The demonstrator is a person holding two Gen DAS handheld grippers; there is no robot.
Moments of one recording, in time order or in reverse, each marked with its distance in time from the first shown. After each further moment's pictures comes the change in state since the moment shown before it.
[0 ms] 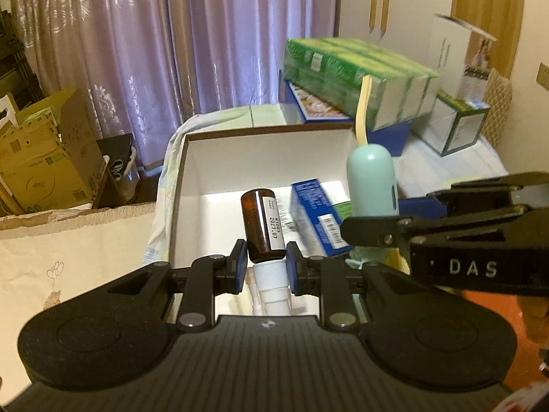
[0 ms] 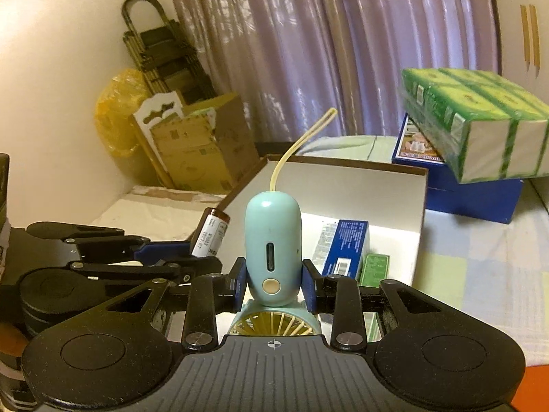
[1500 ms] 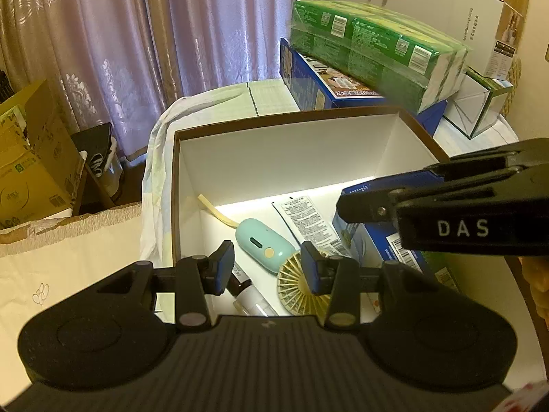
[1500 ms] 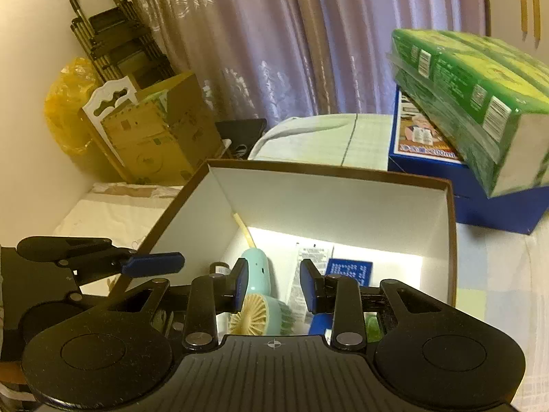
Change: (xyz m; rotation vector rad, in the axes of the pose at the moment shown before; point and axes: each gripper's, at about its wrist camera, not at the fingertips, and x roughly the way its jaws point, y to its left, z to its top) left arm 0.102 0.039 0.037 0.056 0.094 -0.058; right arm 0.104 -0.034 0.050 0.080 0.096 -0.100
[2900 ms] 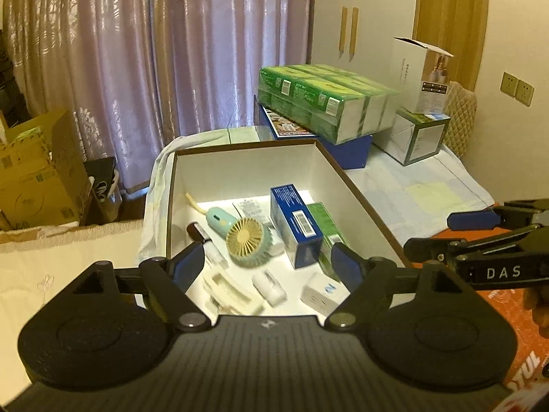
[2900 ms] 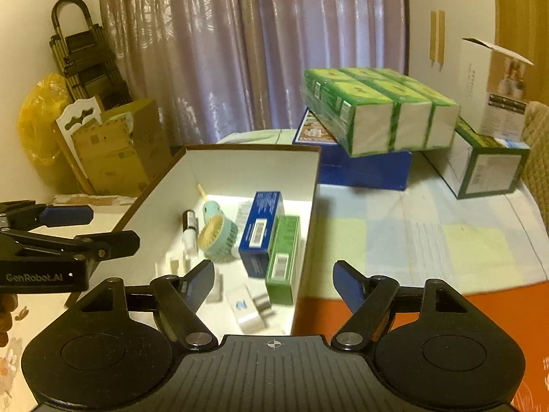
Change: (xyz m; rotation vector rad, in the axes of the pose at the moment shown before) left arm -0.164 -0.060 -0.082 -0.033 -0.201 -0.022; right arm -0.171 0.023 -0.115 0.010 -0.129 -0.219
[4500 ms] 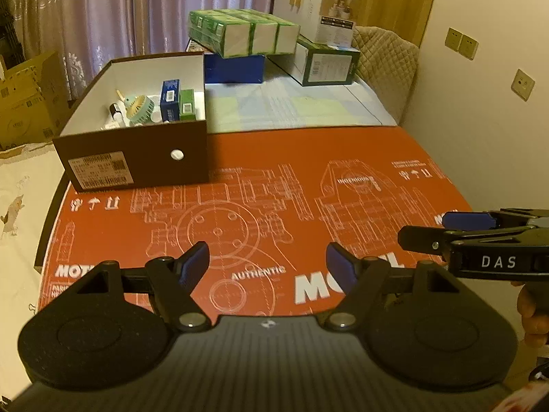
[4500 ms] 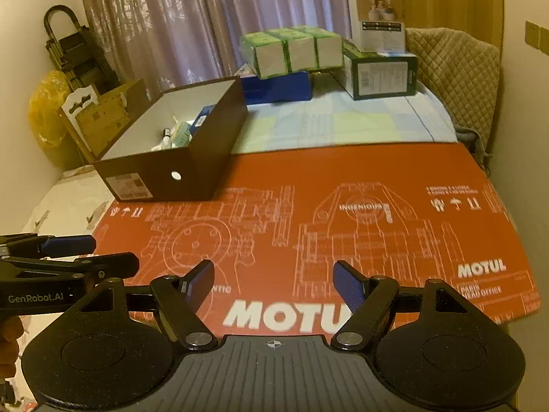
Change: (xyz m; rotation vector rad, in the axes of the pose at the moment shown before) left arm -0.157 -0.241 -0.148 -0.078 0.146 -0.040; right arm -0.243 -0.109 -0.193 0.107 0.079 -0.016
